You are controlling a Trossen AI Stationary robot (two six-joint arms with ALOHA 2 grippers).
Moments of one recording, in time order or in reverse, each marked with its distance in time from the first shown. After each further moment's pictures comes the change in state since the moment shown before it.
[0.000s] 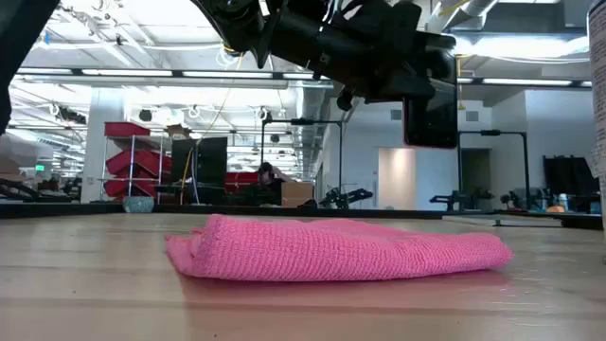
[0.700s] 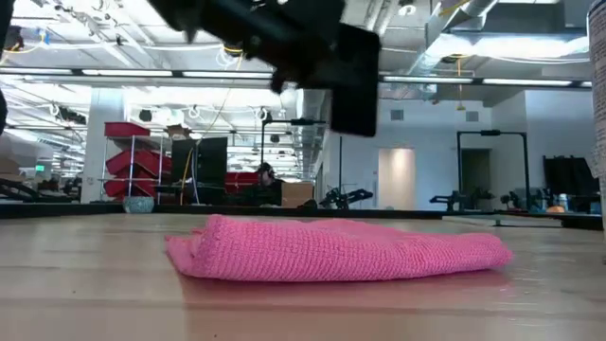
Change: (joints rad) left arm -0.058 -0.340 -0.381 0.025 -0.264 -0.081; right arm -0.008 -0.009 0.020 0.031 0.031 -0.049
